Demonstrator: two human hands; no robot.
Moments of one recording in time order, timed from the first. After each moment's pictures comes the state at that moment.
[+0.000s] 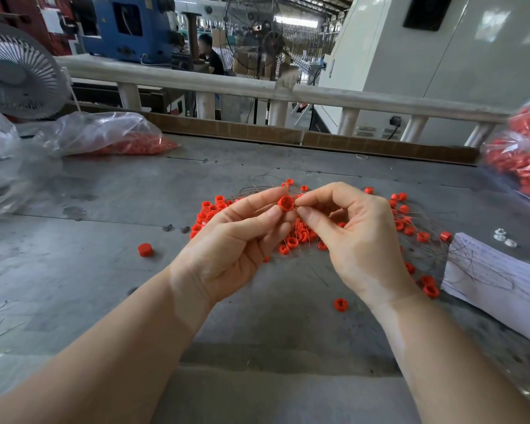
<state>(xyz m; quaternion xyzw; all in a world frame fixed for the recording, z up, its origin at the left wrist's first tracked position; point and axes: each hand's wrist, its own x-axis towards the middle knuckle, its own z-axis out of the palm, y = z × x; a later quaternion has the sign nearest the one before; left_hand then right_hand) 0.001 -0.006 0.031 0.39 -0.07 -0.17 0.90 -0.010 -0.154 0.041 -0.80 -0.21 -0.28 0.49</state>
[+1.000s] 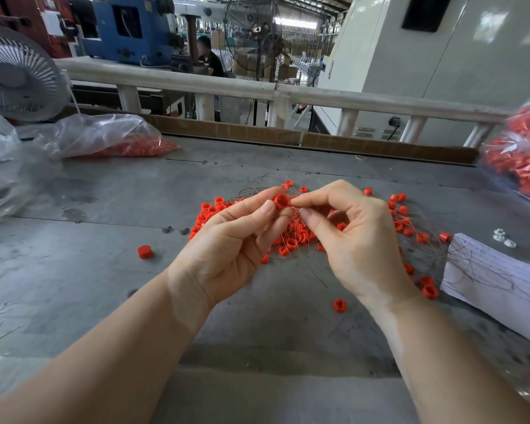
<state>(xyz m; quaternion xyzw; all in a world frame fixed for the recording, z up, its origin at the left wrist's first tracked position) 0.003 -0.007 0.032 0.36 -0.05 -0.15 0.92 -0.011 -0.155 0.043 -0.80 -0.23 -0.31 0.46</state>
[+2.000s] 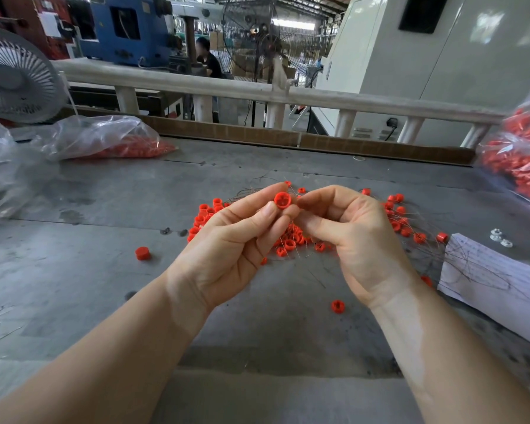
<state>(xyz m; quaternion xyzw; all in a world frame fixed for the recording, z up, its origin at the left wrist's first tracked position) -0.003 -0.006 0.036 0.35 -0.10 -0.16 0.92 -0.010 -0.155 0.045 -0.65 -0.15 -0.08 0.74</state>
